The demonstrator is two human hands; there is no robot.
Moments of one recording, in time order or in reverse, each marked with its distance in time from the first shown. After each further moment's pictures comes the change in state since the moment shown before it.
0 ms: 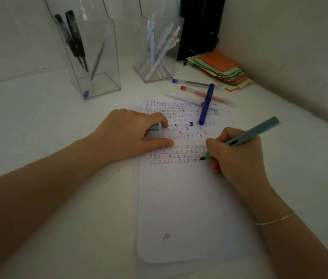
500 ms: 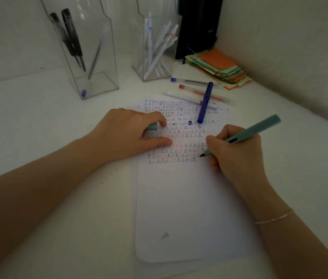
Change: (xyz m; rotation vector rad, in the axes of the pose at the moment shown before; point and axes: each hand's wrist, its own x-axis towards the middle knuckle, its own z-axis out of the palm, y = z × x) left_hand -0.001 -0.003 0.001 0.010 -0.004 -0.003; right_hand 0.001 0.000 0.002 -0.020 0.024 0.001
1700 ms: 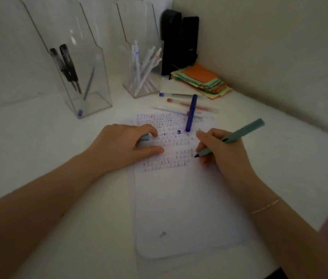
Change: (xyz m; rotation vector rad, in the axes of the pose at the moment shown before) left_hand -0.001 0.000 -0.002 -0.030 0.027 -0.001; right_hand 0.003 -0.003 -0.011 0.236 -0.085 0.023
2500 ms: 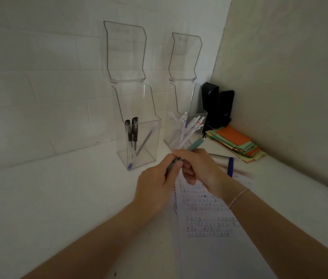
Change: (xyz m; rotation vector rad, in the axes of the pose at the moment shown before) left_hand 0.012 -0.019 -0.006 -0.467 0.466 -0.260; right_hand 0.074 -0.068 0.112 0.025 -0.492 0.035
